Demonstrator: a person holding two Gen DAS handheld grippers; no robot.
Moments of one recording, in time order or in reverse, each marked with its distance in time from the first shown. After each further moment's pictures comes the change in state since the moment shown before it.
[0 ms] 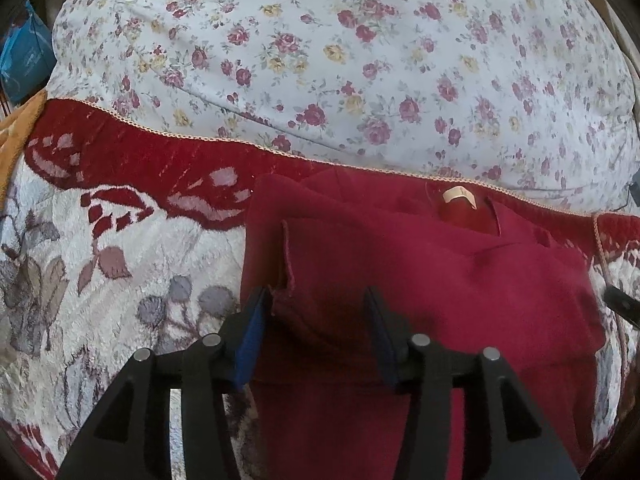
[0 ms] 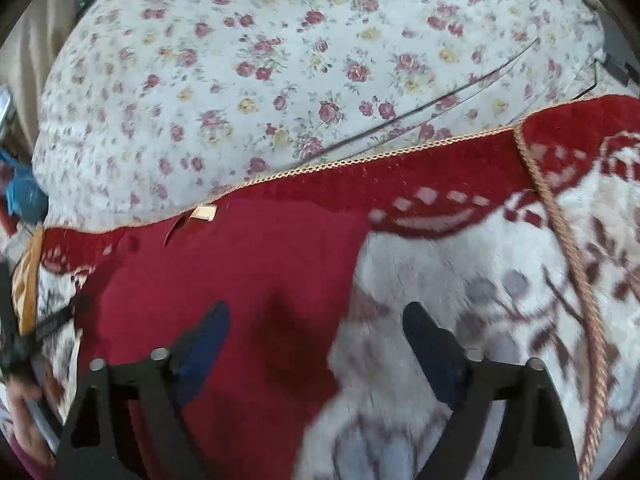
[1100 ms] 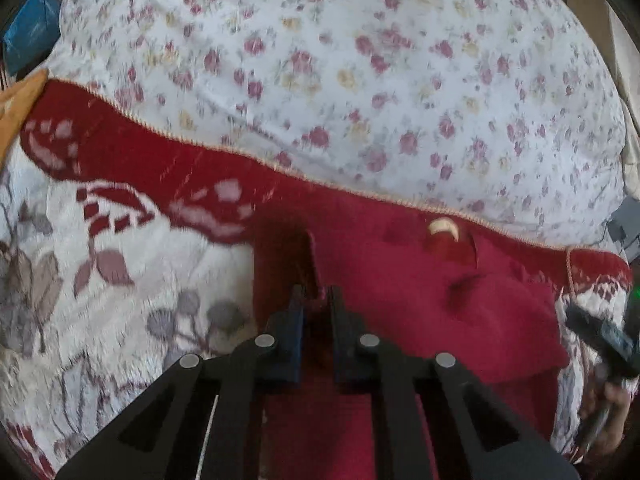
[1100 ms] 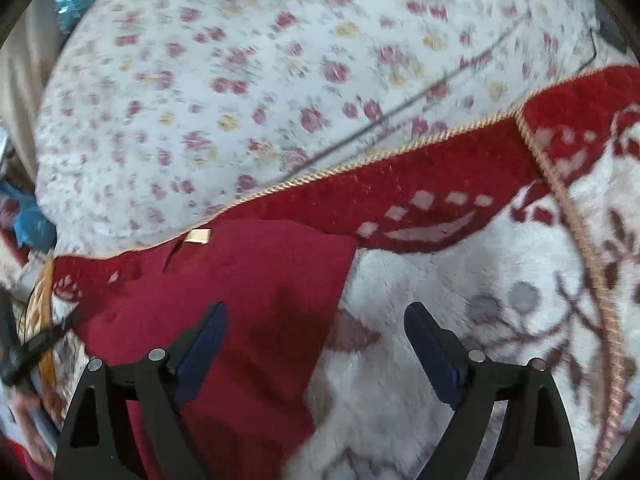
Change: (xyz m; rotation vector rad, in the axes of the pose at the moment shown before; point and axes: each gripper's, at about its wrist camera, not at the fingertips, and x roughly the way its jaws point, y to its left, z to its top) left arm -0.010 0.029 0.015 -0.086 0.004 -0.105; right arm 0.010 -0.023 0.017 0.097 -0.012 0.092
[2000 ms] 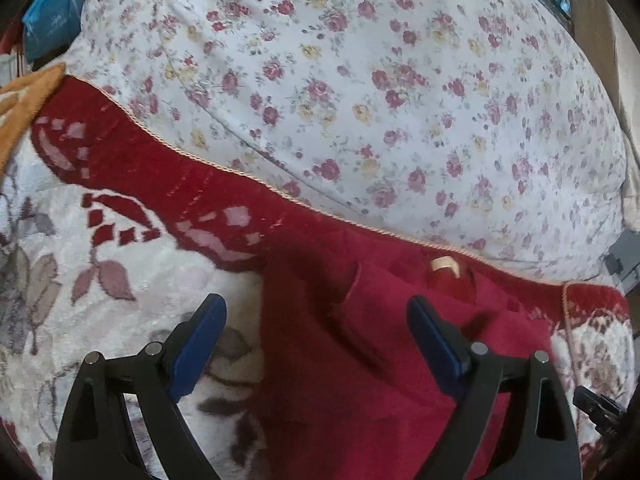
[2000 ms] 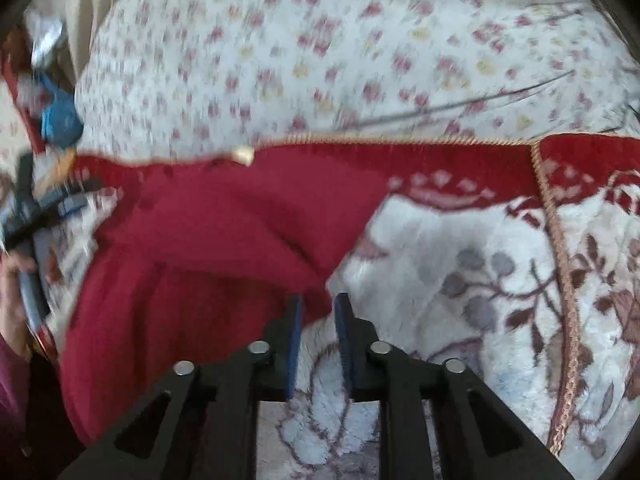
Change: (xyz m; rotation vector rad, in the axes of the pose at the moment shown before) left arm -0.005 0.010 0.012 -0.087 -0.116 -0.029; right arm -0.081 0.024 -0.057 -0.269 -0.005 0.030
